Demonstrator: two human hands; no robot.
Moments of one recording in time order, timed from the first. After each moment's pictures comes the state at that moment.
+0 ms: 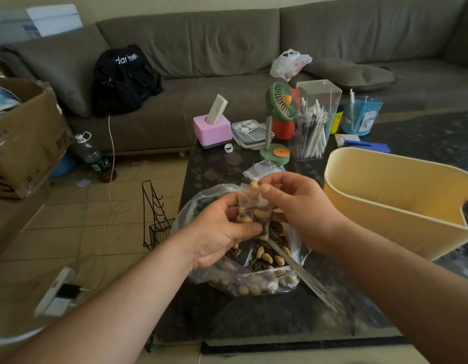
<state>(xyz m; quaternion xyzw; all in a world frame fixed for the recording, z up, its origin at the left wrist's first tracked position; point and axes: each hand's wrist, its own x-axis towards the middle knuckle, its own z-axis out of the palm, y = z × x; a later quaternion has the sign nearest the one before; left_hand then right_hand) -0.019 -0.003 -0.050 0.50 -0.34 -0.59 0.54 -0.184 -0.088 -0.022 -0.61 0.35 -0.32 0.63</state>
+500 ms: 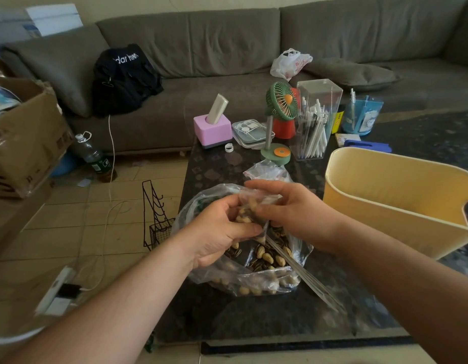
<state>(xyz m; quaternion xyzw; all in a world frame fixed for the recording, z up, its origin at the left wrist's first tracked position) -0.016 -0.004 -0.052 0.51 -0.38 -0.57 0.52 -0.188 -0.092 -0.021 -0.73 0.33 -0.21 0.57</state>
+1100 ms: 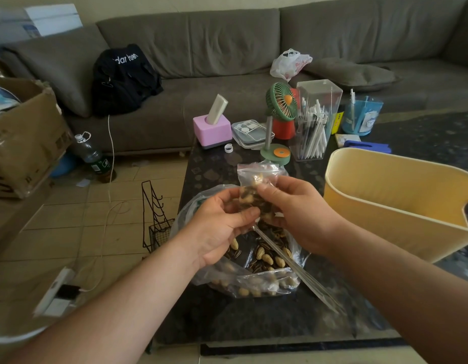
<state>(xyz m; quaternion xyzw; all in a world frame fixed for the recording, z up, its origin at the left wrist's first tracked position) -0.021 -0.013 -0.051 0.47 -0.30 -0.57 0.60 -0.180 -0.090 -0.026 -0.57 0.34 -0.29 0.69</state>
